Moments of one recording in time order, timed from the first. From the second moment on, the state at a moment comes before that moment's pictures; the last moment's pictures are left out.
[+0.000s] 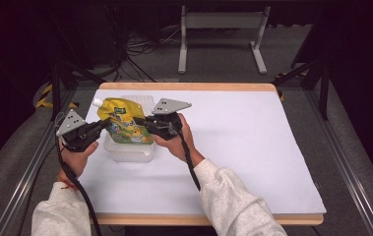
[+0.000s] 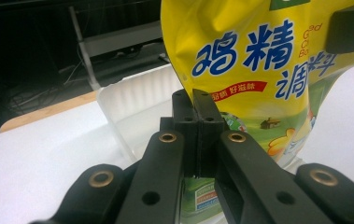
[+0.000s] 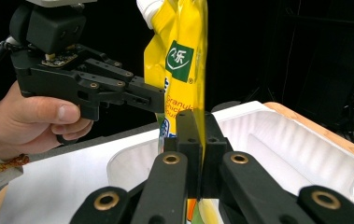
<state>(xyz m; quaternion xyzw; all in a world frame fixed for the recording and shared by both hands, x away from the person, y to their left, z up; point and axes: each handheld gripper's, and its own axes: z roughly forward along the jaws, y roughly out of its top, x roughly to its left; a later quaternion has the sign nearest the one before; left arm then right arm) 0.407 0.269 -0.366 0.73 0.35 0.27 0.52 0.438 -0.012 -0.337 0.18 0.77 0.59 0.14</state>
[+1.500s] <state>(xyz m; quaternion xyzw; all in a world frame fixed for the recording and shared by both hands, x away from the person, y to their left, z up) 0.409 0.270 -0.396 0.75 0.37 0.24 0.49 0.440 -0.002 -0.369 0.19 0.80 0.55 0.13</state>
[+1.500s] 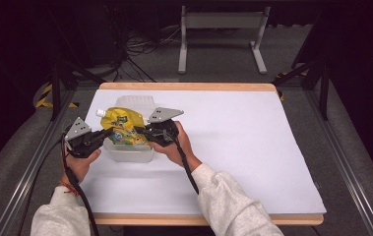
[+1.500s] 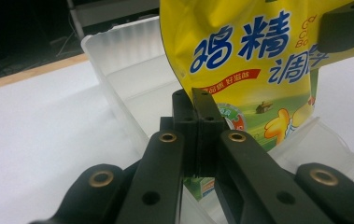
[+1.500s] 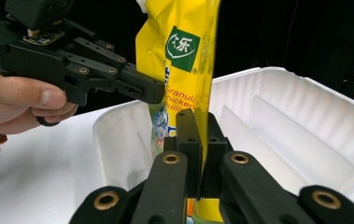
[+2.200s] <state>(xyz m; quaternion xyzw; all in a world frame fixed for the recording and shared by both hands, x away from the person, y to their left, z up) 0.403 0.269 -0.399 0.74 0.39 0.25 0.49 0.437 -0.001 -0.371 0.20 0.81 0.52 0.16</state>
